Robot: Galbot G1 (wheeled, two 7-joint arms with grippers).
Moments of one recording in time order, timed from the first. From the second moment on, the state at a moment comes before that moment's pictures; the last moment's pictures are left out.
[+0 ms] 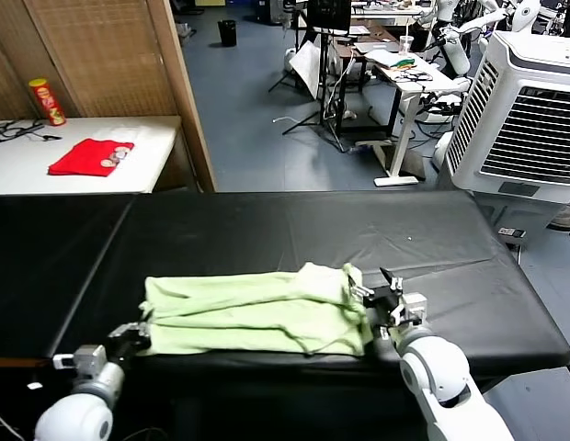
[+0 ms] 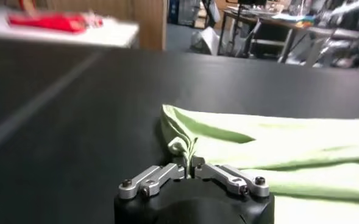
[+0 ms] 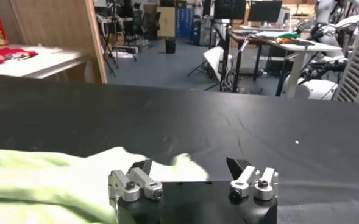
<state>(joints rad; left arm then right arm) 1.54 -1.12 -0.73 -1.94 -0.35 0.35 -0.05 -1.21 1.22 0.38 1.95 0.34 -0.51 0.09</state>
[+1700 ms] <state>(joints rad) 1.32 -1.34 -0.26 -2.11 -0.69 0.53 -0.23 -1.32 1.30 0.42 1.99 0.22 -0.46 0.04</state>
